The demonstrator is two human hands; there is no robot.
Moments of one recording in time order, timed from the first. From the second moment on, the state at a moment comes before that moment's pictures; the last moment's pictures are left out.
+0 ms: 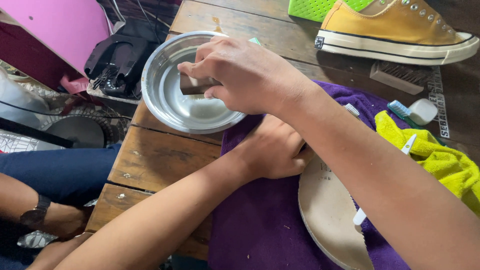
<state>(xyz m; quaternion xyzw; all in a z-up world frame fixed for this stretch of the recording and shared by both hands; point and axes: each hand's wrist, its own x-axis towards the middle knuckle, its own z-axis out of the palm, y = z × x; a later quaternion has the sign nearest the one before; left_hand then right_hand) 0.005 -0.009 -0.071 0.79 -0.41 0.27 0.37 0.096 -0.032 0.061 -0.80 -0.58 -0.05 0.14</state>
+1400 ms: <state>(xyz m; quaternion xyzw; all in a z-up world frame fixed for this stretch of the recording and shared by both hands) 0.010 -0.001 -0.051 0.83 -0.35 0.15 0.40 0.073 -0.103 0.074 -0.79 -0.54 -0.20 0.20</state>
